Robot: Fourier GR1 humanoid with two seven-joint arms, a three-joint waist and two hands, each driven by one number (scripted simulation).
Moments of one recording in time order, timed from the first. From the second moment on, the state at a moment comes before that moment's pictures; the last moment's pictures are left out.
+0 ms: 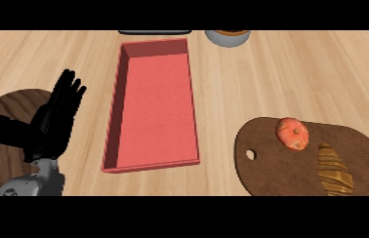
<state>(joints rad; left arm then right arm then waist) -0.10 0.19 0.03 -1.68 0.18 0.16 0.23 0.24 -0.39 -0.41 -1.90 0.19 0.56 0.39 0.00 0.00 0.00</state>
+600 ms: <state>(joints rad) -0.12 0.16 0.06 -1.65 0.16 0.12 0.21 0.21 -0.31 -0.38 -1.84 0.33 0.57 0.33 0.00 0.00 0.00</state>
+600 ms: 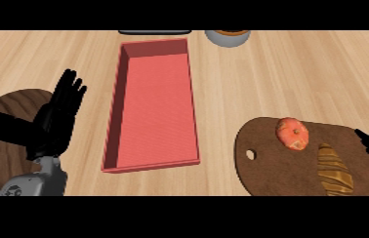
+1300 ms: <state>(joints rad) -0.11 0.13 0.07 -1.68 0.13 0.11 0.24 0.19 -0.26 -0.36 -1.79 0.41 0.58 0.30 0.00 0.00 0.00</state>
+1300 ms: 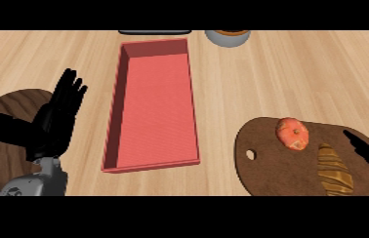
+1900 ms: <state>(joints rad) -0.11 0.12 0.08 -1.68 0.12 0.10 0.24 0.18 -0.24 -0.31 -1.74 0.53 0.50 0.18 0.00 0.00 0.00</state>
